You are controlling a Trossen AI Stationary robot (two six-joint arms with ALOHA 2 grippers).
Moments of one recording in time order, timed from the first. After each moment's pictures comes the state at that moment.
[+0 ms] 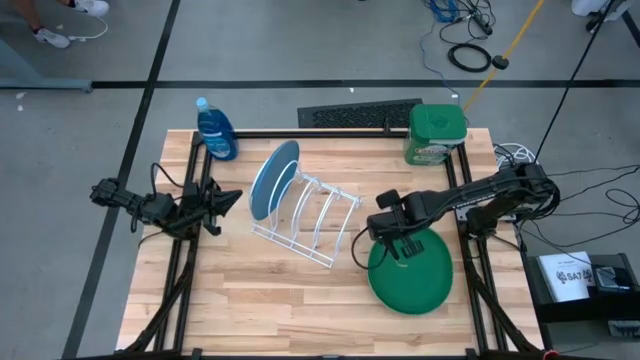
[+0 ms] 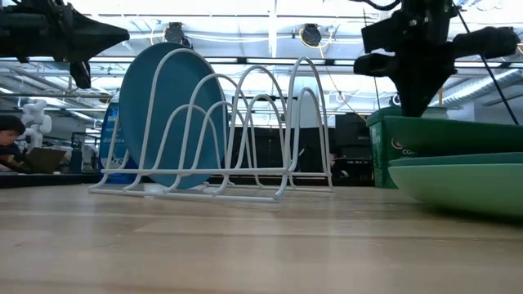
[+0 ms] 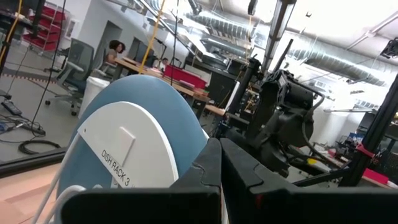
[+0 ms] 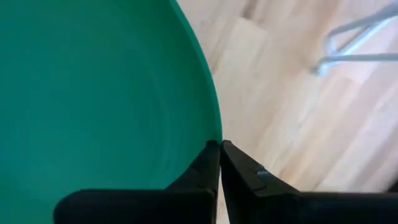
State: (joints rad) left arm -0.37 0.01 0.02 0.32 -0.67 -0.20; right arm 0.19 1.53 1.17 -1.15 0.20 -0.22
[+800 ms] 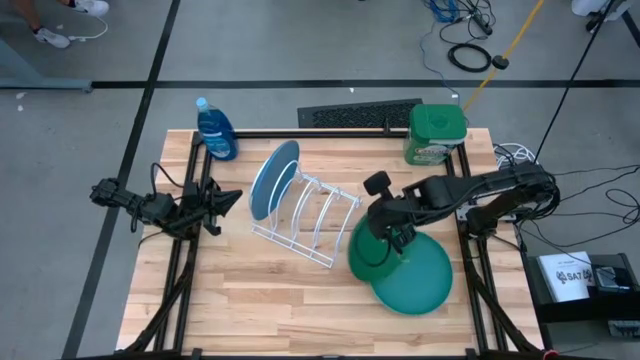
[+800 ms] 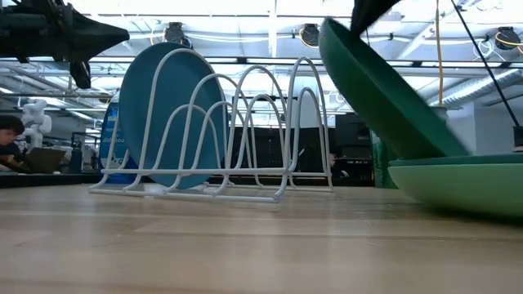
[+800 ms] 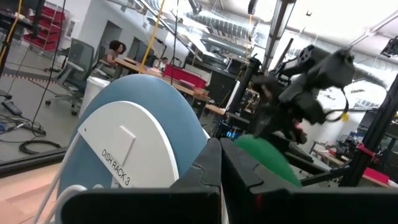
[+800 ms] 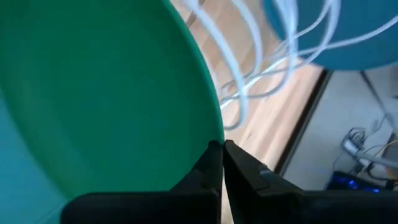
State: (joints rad) left arm -0.37 0.01 0.02 0.32 -0.67 -0.20; right arm 0.22 1.52 1.57 -1.23 0.40 -0.44
